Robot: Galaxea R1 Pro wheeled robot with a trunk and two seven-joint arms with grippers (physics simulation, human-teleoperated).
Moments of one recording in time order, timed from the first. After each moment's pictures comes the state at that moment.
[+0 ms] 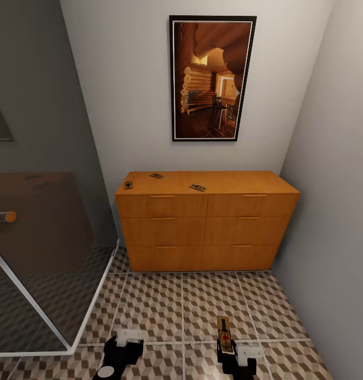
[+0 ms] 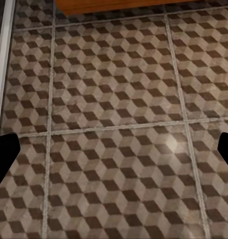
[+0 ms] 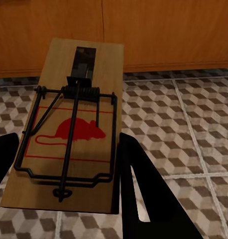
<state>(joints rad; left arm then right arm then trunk) -0.21 -0.06 -0.15 -0.80 -0.01 0.12 0.17 -0.43 0.11 -0.02 -0.02 0.09 -0.78 -0.14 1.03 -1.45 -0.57</state>
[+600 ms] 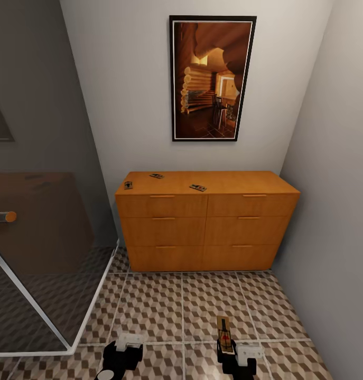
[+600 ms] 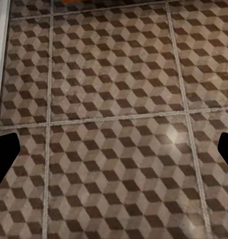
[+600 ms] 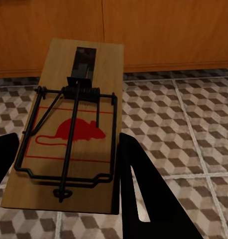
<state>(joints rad) -0.21 -0.06 -0.15 -0.77 -0.01 0.12 0.17 -0.43 0.11 -0.02 -0.02 0.09 -0.78 -0.14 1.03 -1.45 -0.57</state>
